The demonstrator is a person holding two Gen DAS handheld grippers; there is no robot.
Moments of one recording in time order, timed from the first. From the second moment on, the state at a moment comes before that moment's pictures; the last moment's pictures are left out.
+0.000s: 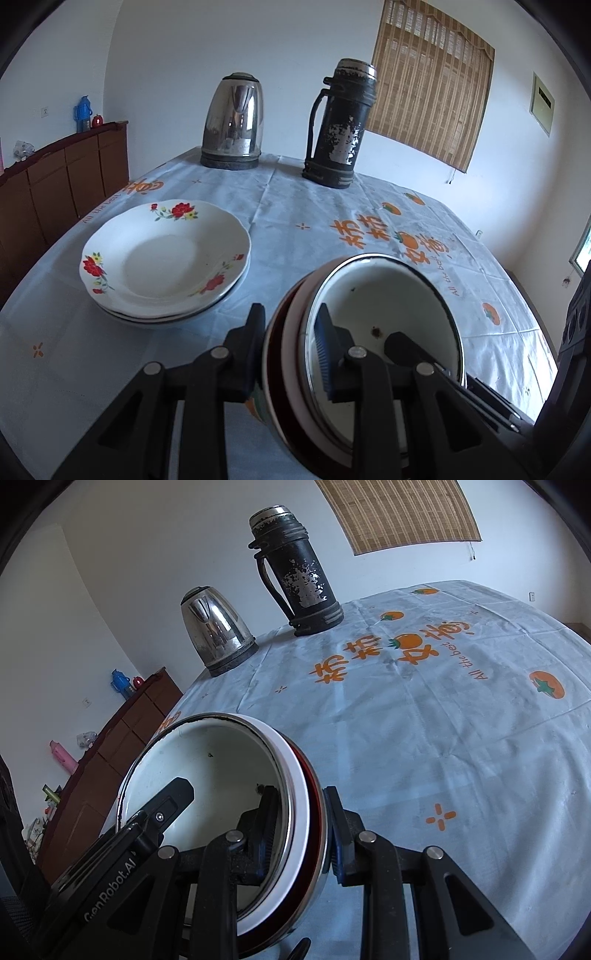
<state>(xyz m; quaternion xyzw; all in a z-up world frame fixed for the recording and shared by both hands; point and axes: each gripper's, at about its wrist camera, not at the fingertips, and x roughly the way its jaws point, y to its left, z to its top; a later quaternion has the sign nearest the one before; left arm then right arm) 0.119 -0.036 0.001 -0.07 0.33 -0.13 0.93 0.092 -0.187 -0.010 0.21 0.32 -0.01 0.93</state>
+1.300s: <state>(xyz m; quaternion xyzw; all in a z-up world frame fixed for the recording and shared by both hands) 0.191 0.068 0.022 -0.11 0.31 -0.03 0.94 0.194 -0.087 0.017 0.19 0.33 0.08 0.92</state>
